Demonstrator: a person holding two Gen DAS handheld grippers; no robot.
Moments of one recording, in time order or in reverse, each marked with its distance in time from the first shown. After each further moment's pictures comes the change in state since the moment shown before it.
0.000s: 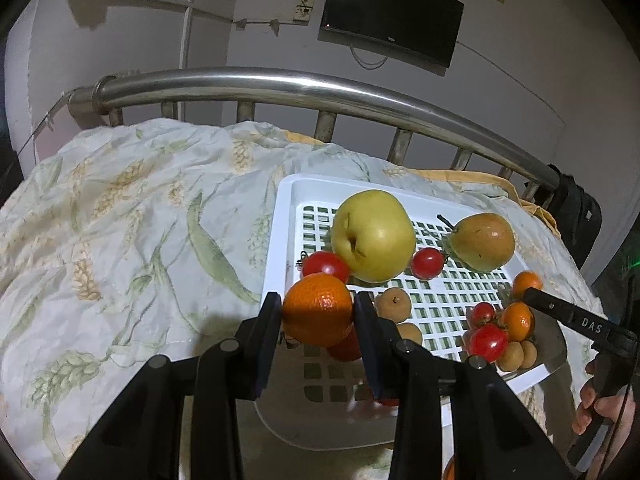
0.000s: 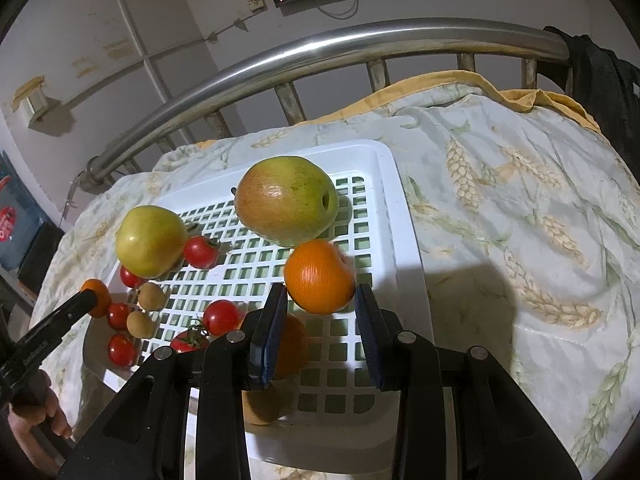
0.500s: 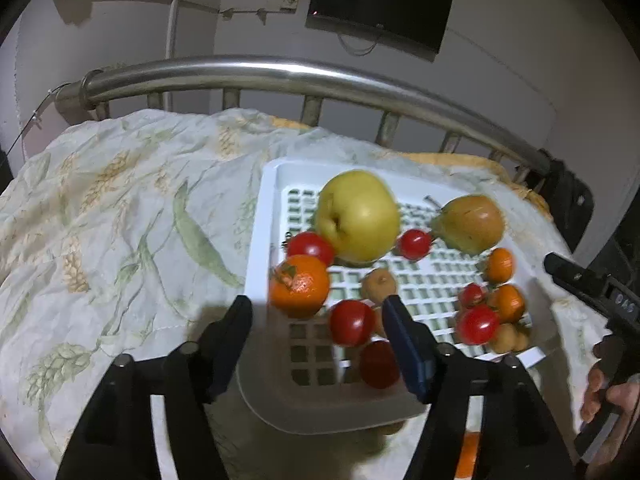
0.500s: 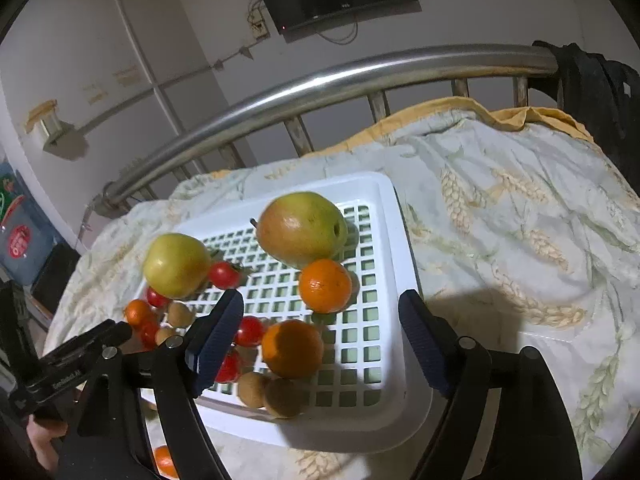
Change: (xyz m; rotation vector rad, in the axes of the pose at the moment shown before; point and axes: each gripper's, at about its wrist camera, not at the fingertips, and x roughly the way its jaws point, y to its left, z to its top) left arm -0.003 -0.008 -0.003 0.030 0.035 -0.046; right arm -0.034 0.002 0.003 0.033 -0.098 0.041
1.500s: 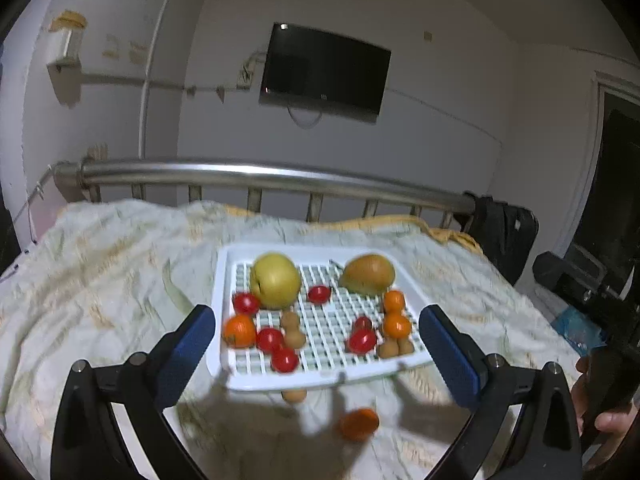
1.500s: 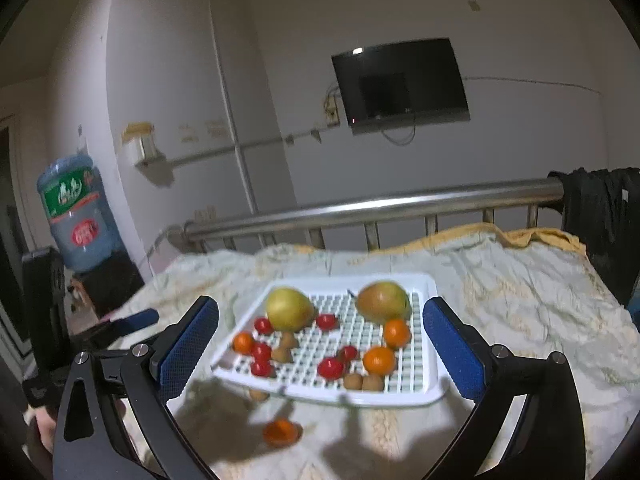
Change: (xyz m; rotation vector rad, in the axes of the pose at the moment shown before) left arm -0.121 -0.048 -0.011 0.097 -0.226 -0.114; right arm -0.145 0.085 -0.023 -0.209 -0.294 0.096
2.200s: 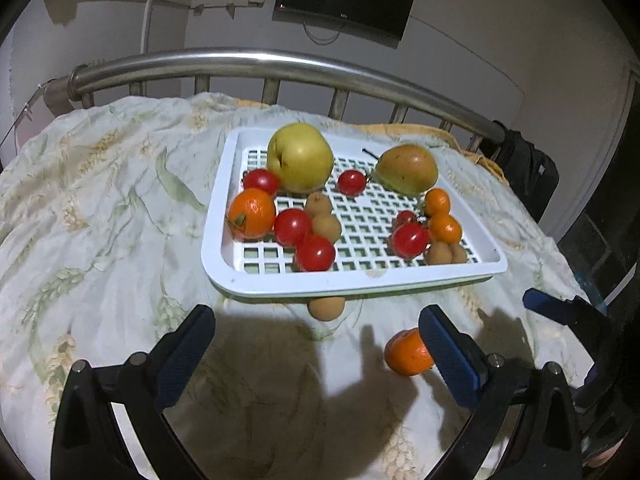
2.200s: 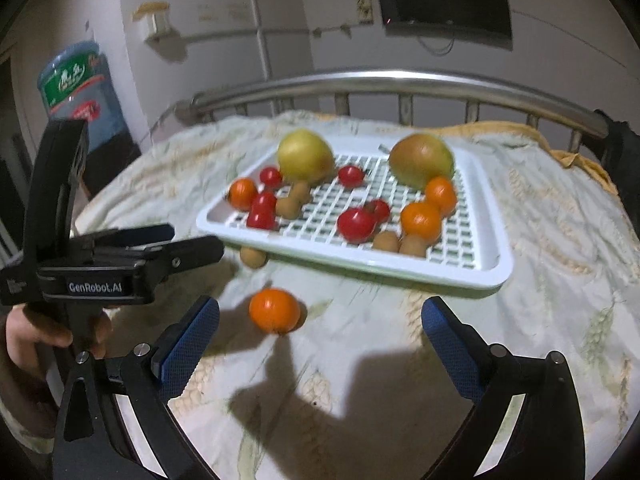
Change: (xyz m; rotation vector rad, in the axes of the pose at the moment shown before) left arm 0.062 0.027 -0.064 -0.052 0.284 0.020; right arm 0.058 0.015 -0.099 -0.117 0.363 0.052
